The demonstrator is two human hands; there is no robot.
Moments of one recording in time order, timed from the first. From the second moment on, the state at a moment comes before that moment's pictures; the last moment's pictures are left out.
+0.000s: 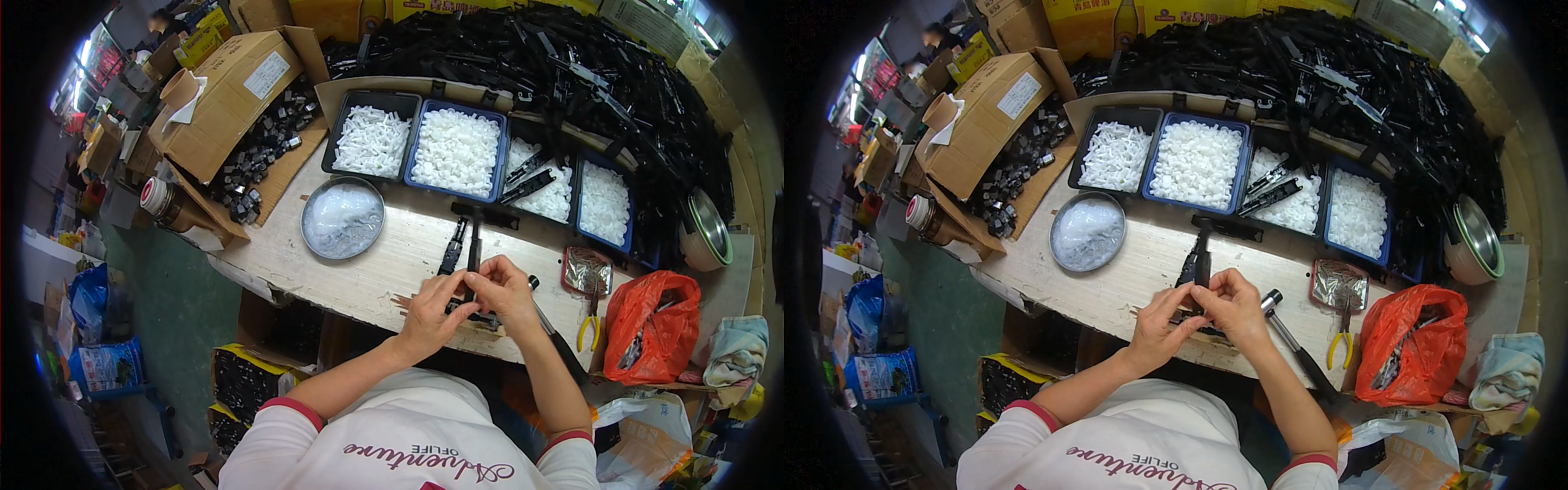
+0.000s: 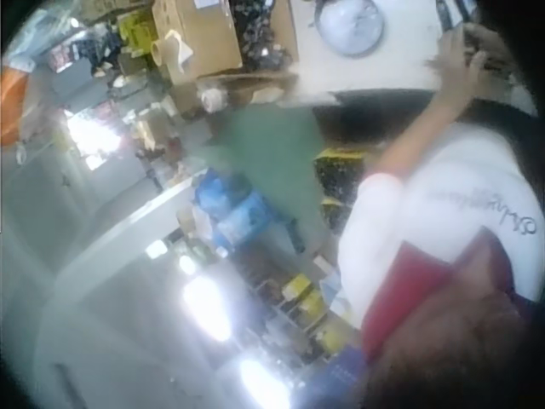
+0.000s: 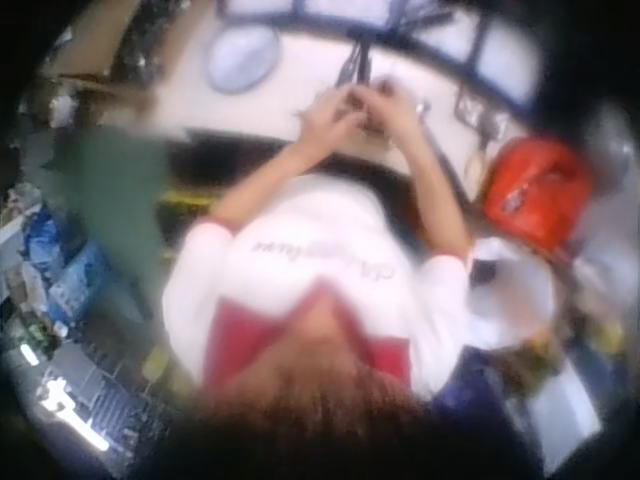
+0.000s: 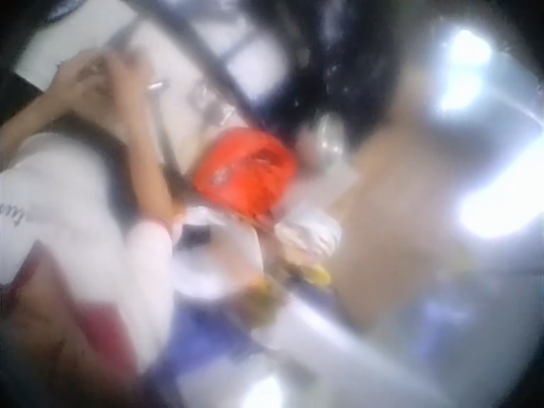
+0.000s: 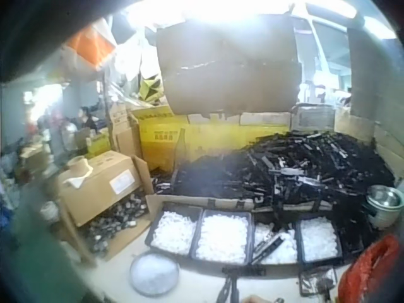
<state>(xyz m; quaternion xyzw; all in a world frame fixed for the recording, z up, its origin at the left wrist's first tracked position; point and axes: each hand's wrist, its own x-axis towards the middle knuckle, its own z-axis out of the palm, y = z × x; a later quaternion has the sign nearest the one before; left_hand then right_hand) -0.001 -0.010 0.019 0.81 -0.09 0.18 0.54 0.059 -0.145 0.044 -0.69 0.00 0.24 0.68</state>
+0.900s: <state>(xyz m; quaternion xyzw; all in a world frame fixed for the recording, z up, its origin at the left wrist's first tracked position) -0.002 0.047 0.012 0.92 -0.19 0.04 0.35 0.011 -0.149 0.022 -0.91 -0.31 -0.07 0.28</state>
